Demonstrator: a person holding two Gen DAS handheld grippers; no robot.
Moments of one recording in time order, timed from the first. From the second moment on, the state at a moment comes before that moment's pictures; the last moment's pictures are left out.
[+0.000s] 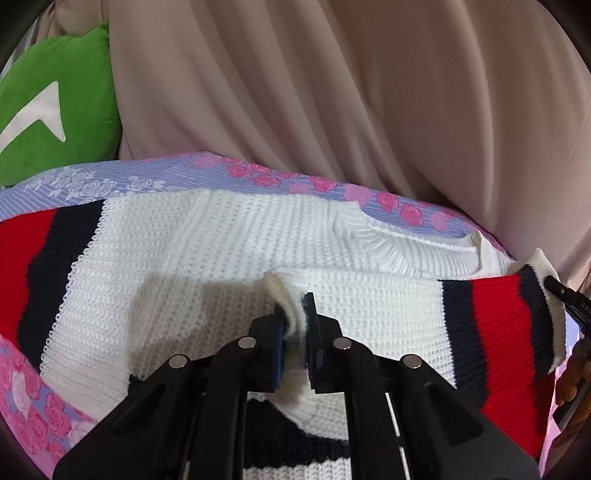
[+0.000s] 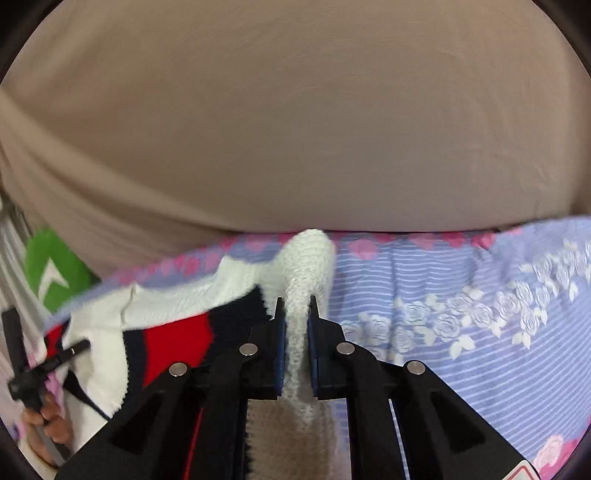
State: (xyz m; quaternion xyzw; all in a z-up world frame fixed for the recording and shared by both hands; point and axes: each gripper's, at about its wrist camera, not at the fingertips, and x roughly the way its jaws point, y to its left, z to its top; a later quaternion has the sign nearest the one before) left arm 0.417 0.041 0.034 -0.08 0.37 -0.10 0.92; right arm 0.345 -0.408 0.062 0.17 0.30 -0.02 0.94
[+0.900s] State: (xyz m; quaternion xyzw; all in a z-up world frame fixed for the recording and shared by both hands) left arm 0.313 0.386 0.052 -0.28 0.33 0.15 0.89; right arm 0.146 -0.300 0.060 0.07 0.36 0.09 0.92
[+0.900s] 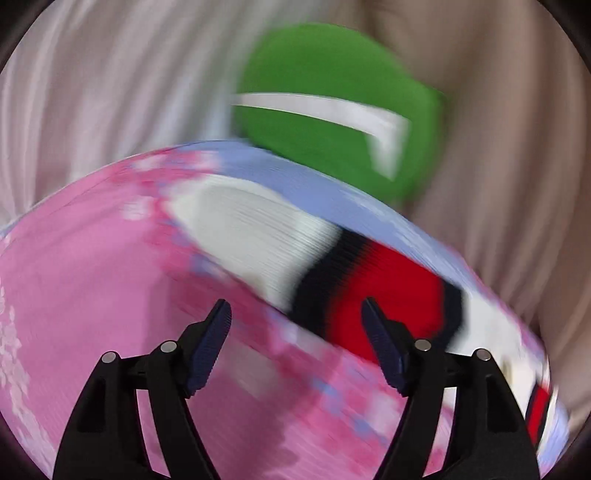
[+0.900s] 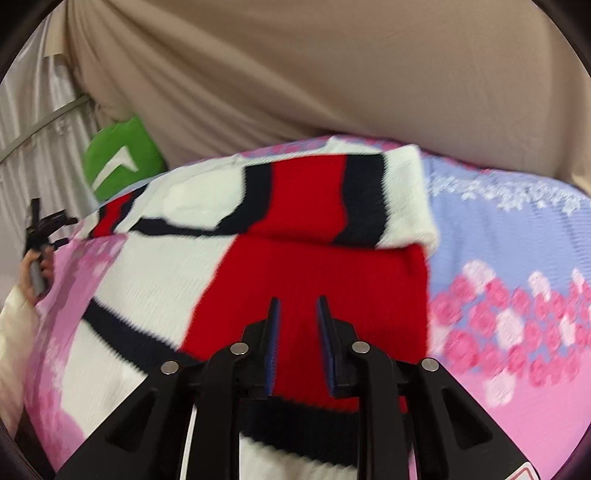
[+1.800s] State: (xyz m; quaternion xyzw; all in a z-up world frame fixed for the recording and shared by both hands) left arm 0.286 0.046 0.221 -0.12 0.22 -0.20 0.95; right arm 0.131 -0.277 0.002 0.12 0.40 0.13 0.90
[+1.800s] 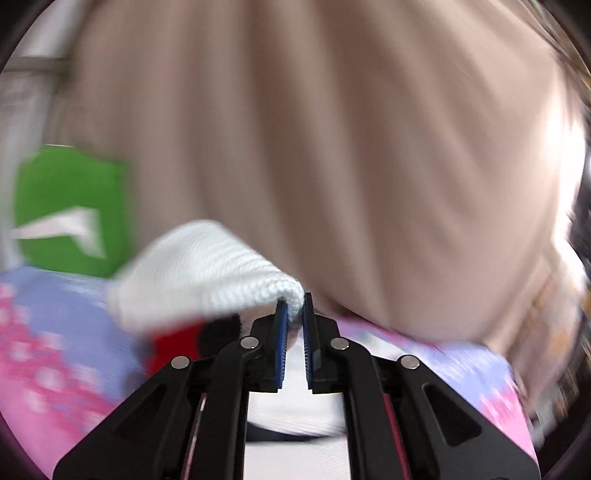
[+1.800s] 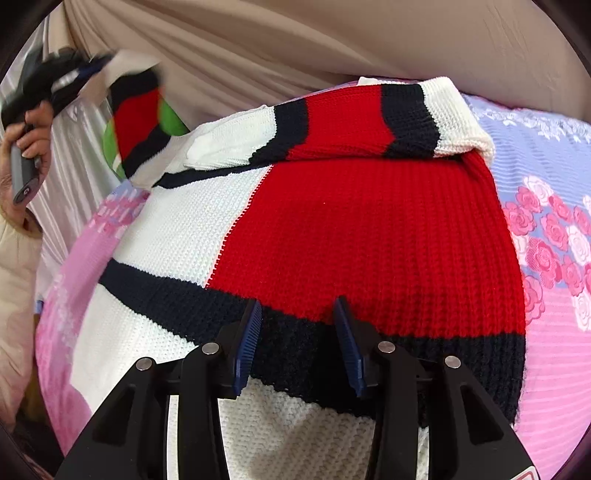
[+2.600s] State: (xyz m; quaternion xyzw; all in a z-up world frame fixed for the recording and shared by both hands) left arm 0.295 0.088 0.050 -0.29 0.38 -0.12 0.87; right arm 0.199 -0.346 0.072 0.19 0.33 0.08 0.92
